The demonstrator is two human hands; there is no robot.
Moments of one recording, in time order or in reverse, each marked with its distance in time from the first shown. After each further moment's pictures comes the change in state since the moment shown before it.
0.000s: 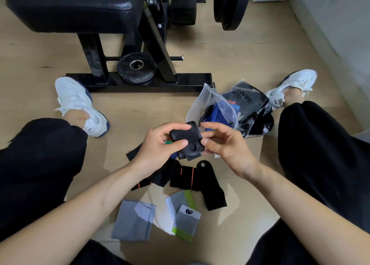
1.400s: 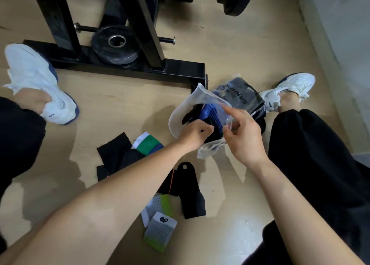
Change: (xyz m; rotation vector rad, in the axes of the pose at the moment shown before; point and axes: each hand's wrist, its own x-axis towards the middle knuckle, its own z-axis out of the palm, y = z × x) left_hand 0.157 -0.123 0.131 0.383 -0.205 -0.056; right_hand 0.055 0.002 -0.079 -0.945 0.310 -0.195
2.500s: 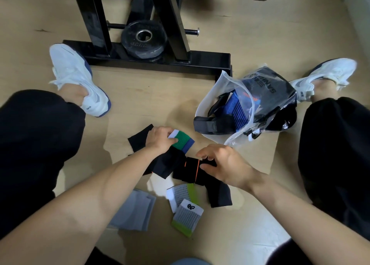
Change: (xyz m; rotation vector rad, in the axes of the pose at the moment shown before) left_hand -0.086 -0.127 -0.098 0.444 0.184 -0.314; right_hand -0.064 -0.030 0.072 -0.069 -0.629 -0.240
